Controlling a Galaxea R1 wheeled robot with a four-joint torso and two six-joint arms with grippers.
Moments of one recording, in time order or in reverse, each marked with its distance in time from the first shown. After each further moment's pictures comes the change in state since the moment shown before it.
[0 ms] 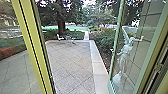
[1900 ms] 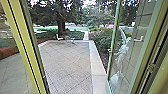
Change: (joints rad) left arm 0.001 0.000 -0.002 0.000 0.000 0.000; right arm 0.000 0.000 0.000 0.000 0.000 0.000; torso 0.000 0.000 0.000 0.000
